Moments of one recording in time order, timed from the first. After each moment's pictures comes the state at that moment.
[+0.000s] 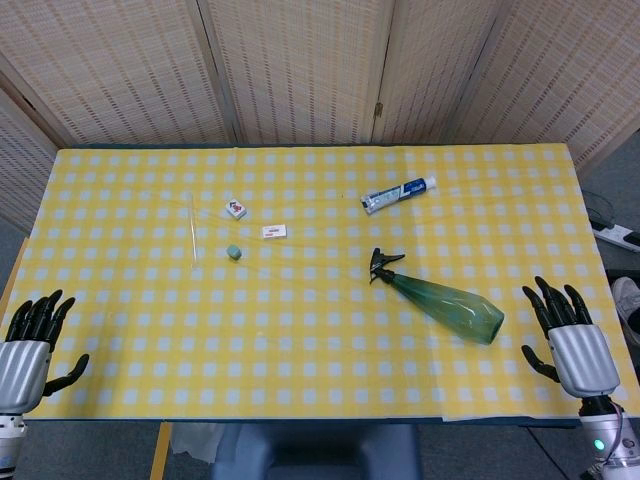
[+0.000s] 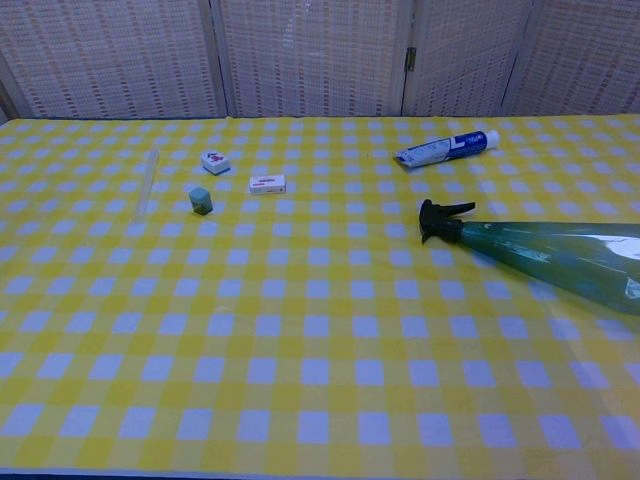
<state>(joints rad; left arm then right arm) -0.09 -1.15 -0.03 -1.57 1.55 1.52 0.10 0.09 -1.14 0.03 -1.59 -1.56 1.46 -0.11</state>
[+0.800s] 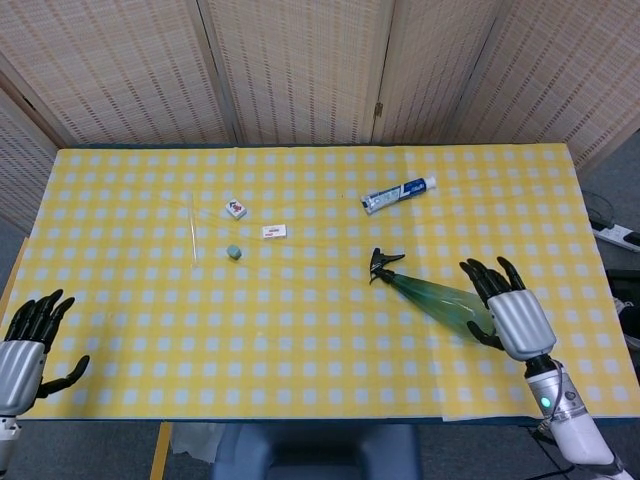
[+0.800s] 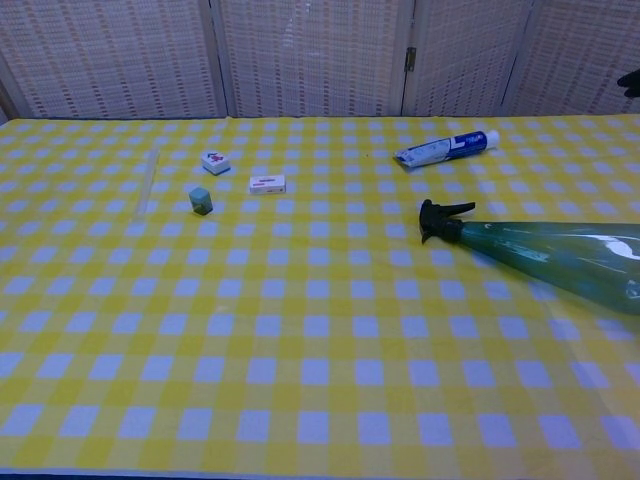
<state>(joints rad) -0.10 -1.10 -0.02 -1.57 1.59 1.53 -0.07 0.29 -1.15 0.13 -1.78 -1.43 1.24 -0.25</state>
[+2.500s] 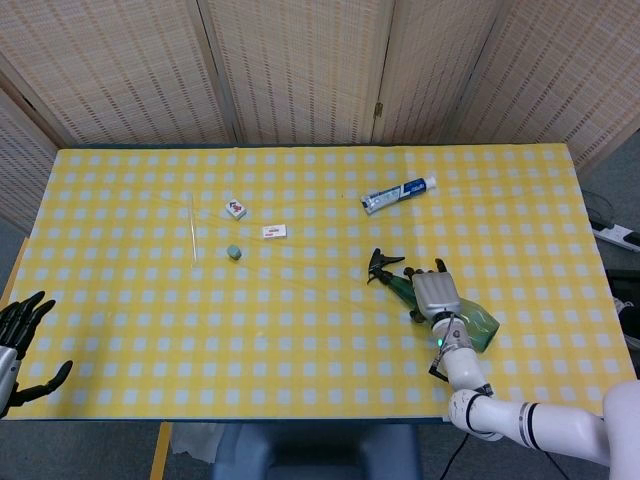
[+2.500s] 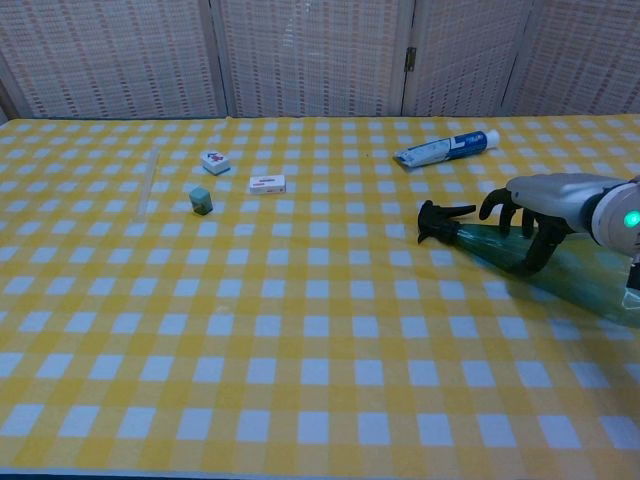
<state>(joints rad) -0.08 -1.04 0.01 -1.51 1.65 1.58 -0.31 0.75 -1.53 0.18 -1.59 -0.51 1.05 -0.80</state>
